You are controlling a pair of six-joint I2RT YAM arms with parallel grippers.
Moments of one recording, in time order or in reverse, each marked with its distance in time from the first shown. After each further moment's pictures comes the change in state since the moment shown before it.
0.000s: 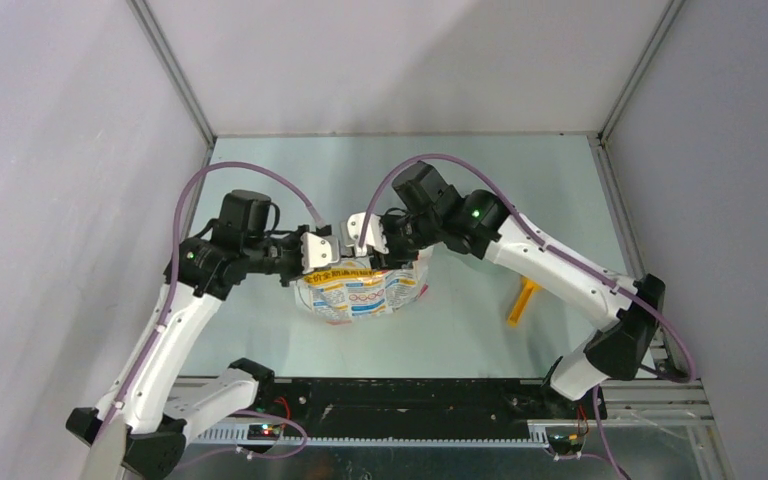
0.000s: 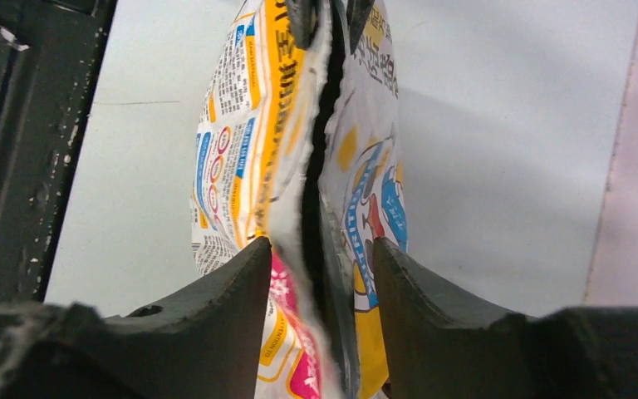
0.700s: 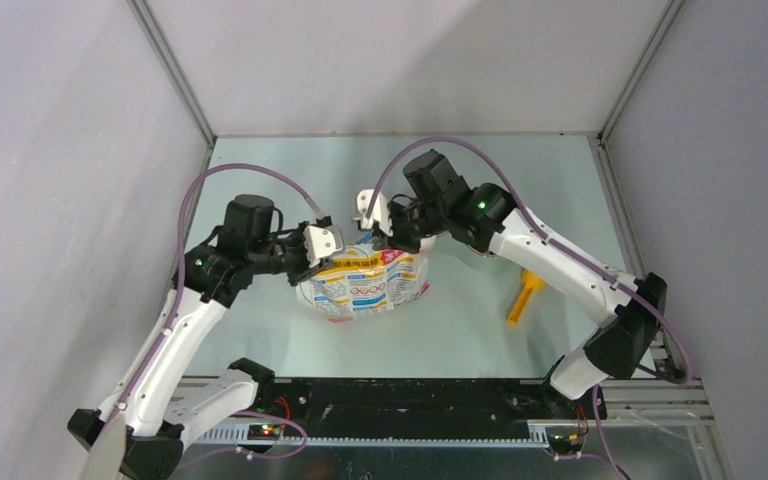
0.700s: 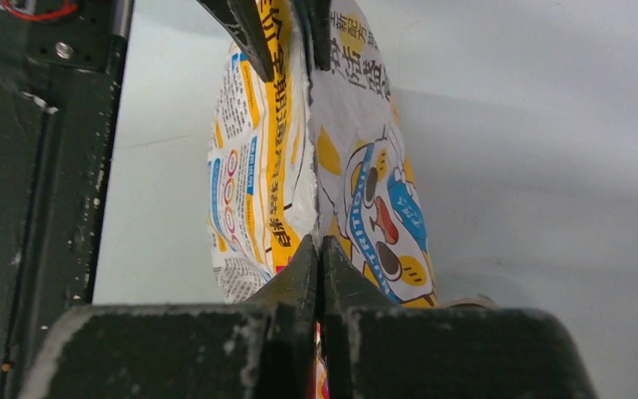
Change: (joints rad) left arm -0.019 -0.029 -0.091 0.156 -0.064 -0.161; right arm -0.053 -0.034 -0.055 0.093 -0.023 0.146
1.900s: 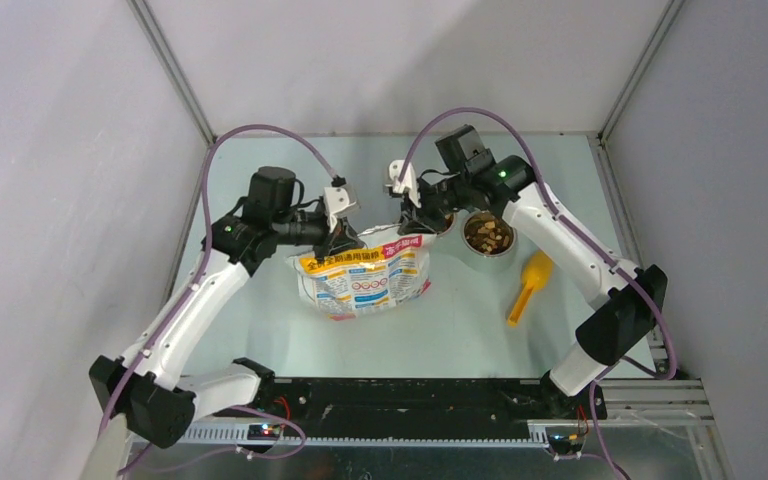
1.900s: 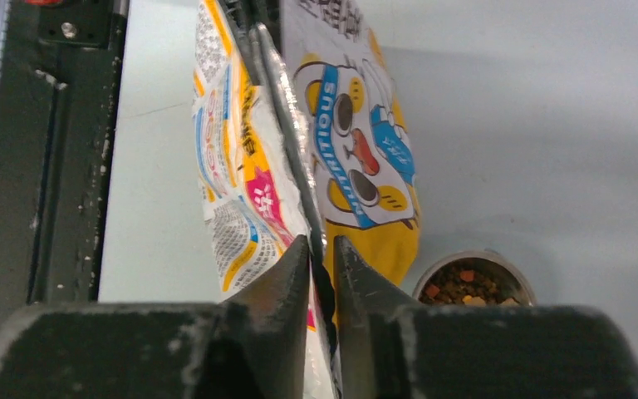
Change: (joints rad) left arm -0.012 0.194 0.045 0.241 0.179 -0.328; right arm -0.228 0.069 0.086 -0.160 -0.231 -0.066
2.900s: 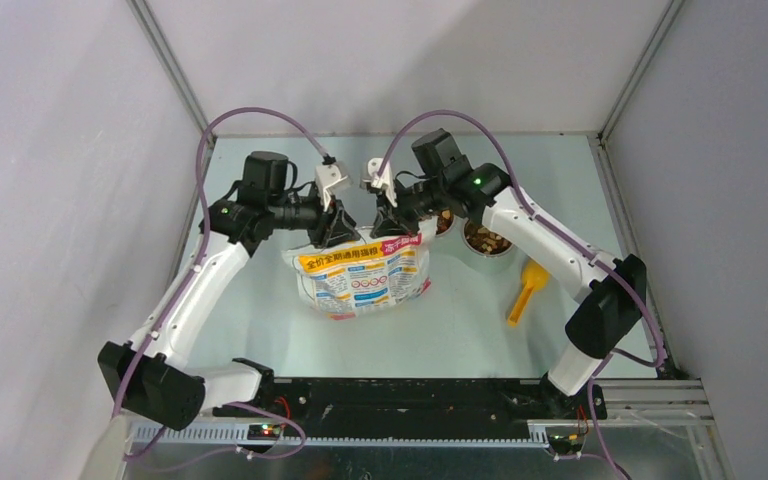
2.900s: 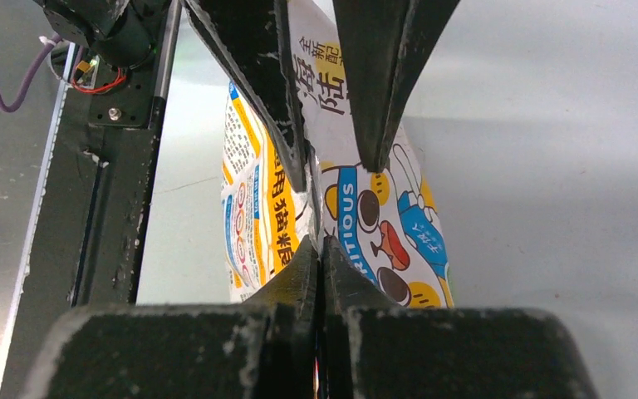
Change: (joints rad) left arm 0.074 0.100 0.108 -0.049 0.031 -0.092; right arm 0.074 0.063 -0.014 0.208 -0.054 0.203
